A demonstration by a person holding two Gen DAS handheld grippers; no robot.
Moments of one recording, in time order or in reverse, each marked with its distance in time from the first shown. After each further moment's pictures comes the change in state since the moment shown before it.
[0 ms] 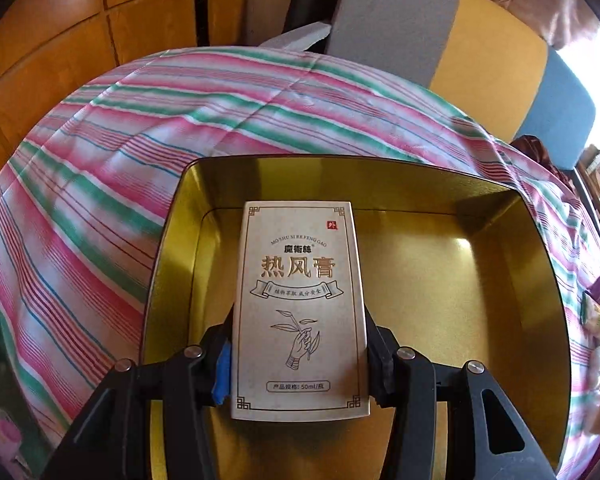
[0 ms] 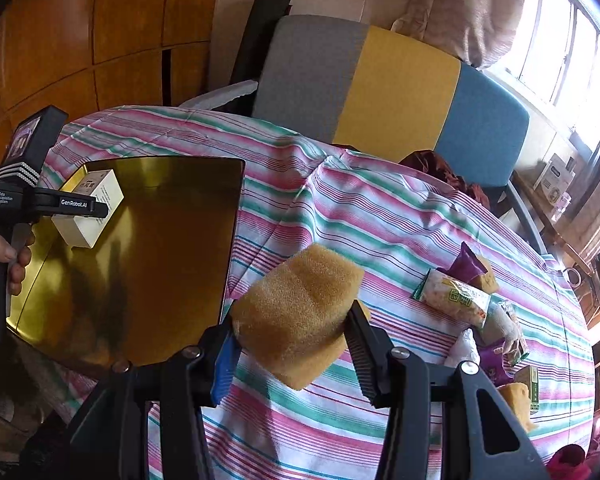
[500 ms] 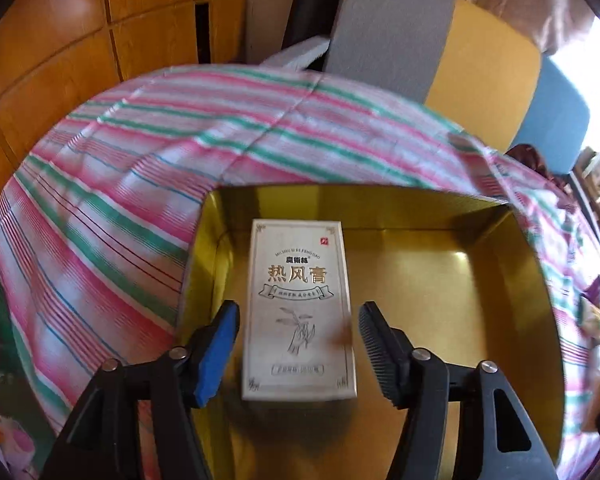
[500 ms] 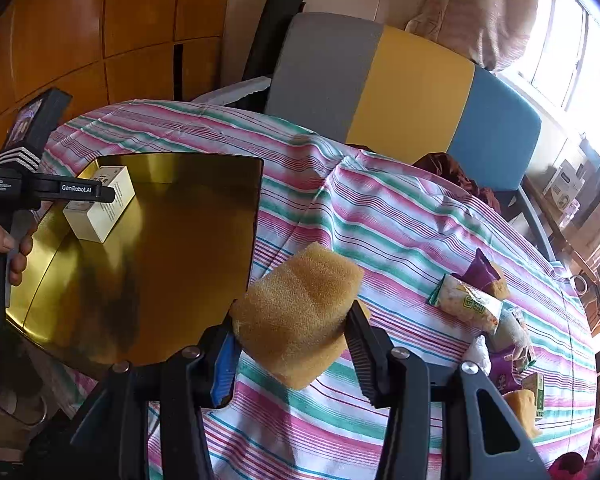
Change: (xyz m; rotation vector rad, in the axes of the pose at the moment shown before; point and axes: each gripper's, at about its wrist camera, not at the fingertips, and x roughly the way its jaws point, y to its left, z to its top) left arm -0.028 0.009 -0.001 0.027 -0.079 -0.018; right arm 0.003 0.015 0.007 -0.031 0.011 0.031
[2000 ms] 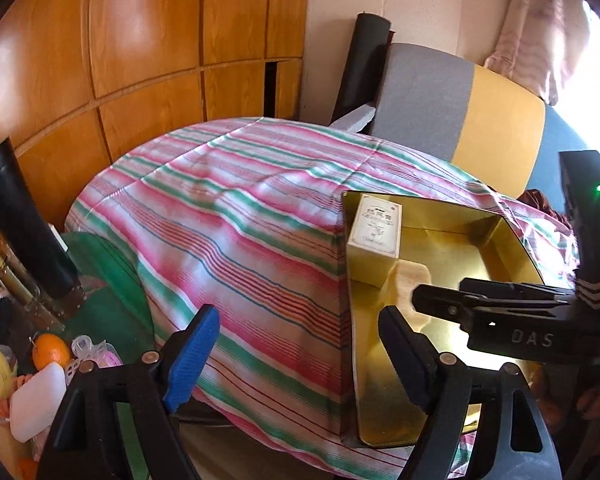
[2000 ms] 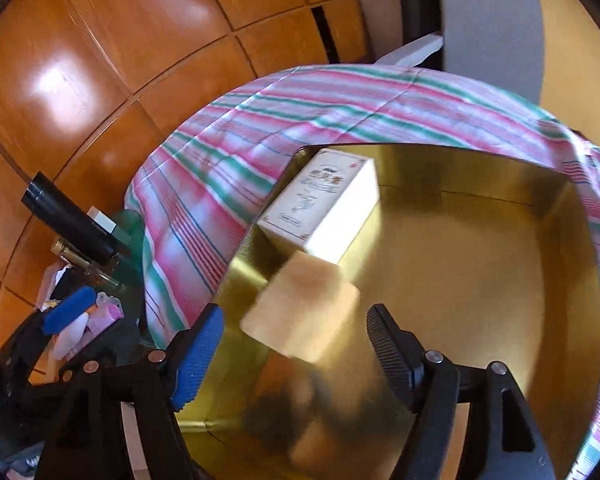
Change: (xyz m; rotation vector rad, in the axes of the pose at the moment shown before) left arm -0.121 0.076 -0.101 -0.070 -0.231 0.115; right arm 0.065 0.163 0.062 -0.016 0.129 0.610
